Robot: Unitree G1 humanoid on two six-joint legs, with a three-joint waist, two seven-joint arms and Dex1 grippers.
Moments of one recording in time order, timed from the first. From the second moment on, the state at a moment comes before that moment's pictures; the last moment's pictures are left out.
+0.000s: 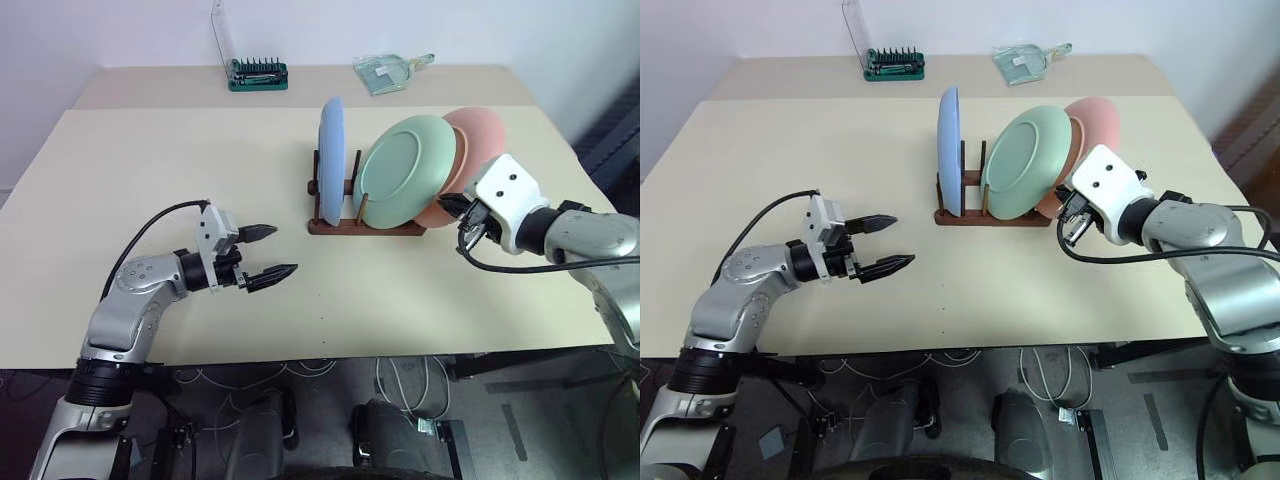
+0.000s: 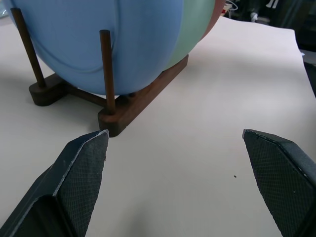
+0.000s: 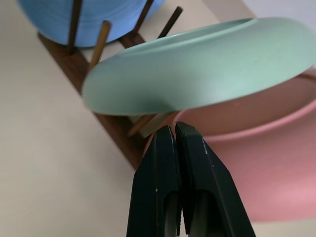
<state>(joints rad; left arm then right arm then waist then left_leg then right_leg) -0.31 0.58 0.00 -0.10 -0.45 0.34 -0.99 -0.42 -0.97 0.00 -0.44 0.30 0.71 0.59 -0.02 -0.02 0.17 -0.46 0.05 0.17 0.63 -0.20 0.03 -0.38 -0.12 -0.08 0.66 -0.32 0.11</state>
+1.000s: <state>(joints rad) -0.29 0.58 0.06 -0.11 -0.45 0.32 -0.93 -0.62 -0.88 -0.06 -0.37 0.20 0.60 0.69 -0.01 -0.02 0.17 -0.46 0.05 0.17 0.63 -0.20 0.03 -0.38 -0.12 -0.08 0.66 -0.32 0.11</state>
